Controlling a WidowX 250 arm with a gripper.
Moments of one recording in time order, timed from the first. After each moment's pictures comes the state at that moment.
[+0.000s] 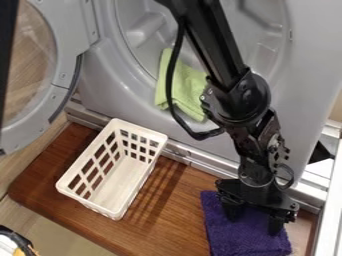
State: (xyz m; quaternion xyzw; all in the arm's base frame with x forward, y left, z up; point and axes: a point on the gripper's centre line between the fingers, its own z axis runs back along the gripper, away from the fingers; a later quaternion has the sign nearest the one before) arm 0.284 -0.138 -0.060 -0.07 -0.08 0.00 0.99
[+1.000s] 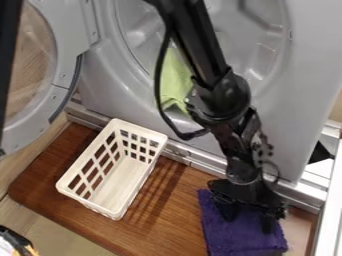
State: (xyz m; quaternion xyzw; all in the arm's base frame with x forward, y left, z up) arm 0.283 -0.099 -0.077 -0.05 -0.06 0.03 1.00
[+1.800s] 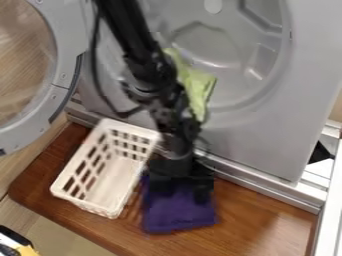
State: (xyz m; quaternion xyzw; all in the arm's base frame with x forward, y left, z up) arm 0.270 -0.001 -0.075 -0.01 -0.04 0.11 0.99
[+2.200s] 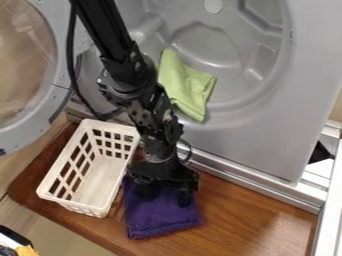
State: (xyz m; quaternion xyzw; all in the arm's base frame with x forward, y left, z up) arm 0.255 0.010 -0.075 -0.01 -0.03 0.14 0.99
